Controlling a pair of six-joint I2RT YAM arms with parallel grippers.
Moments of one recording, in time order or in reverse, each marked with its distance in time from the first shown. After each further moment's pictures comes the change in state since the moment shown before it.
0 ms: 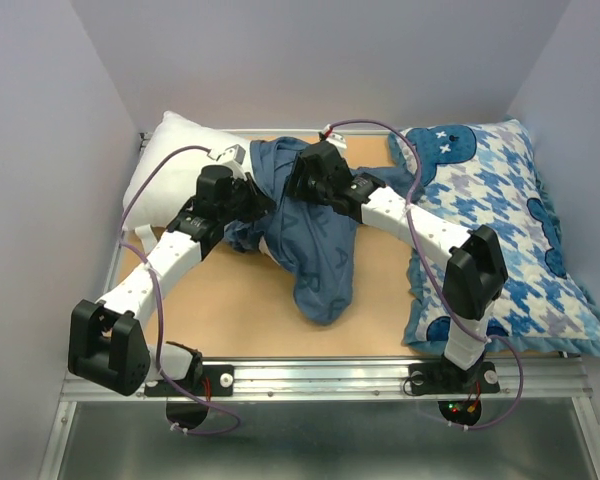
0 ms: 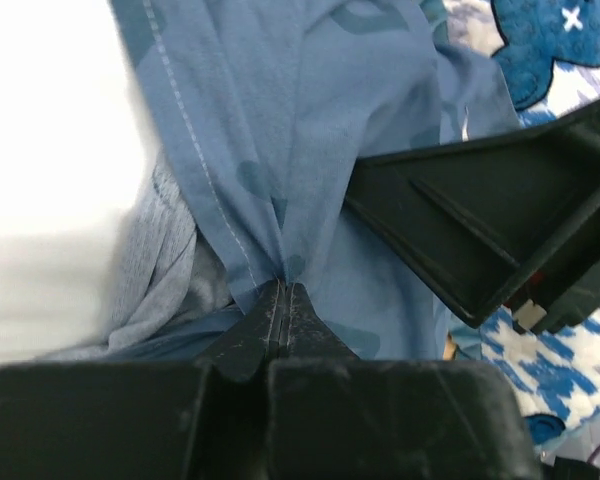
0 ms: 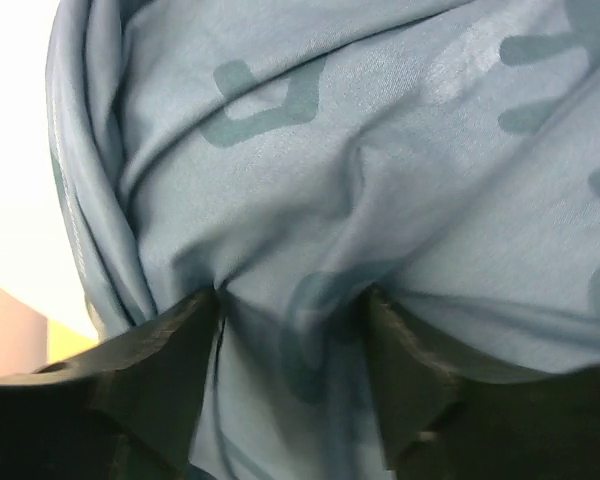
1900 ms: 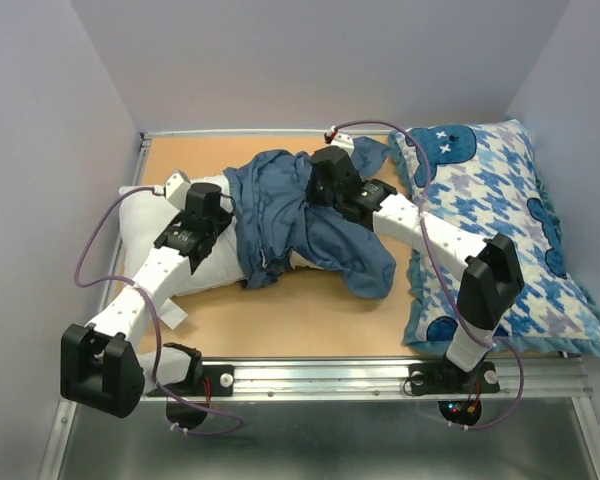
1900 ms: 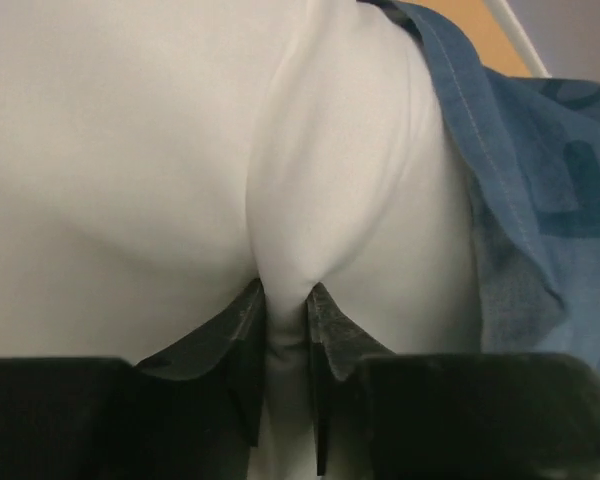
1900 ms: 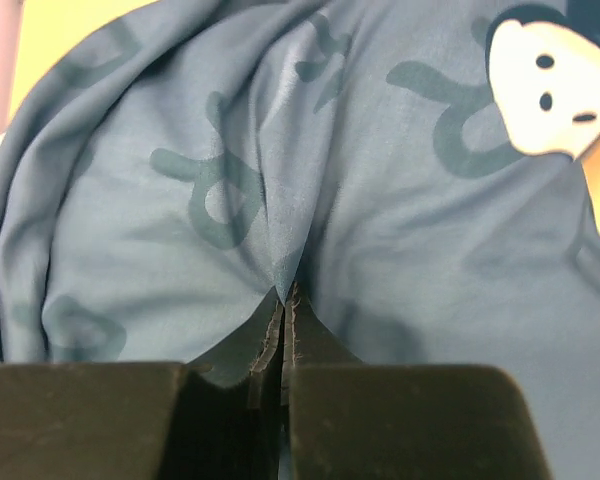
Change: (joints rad) left arm 0.032 -0.118 -0.100 -0.215 -0.612 -0.345; right arm 0.006 -0.098 -0.104 0.026 0.129 -0.143
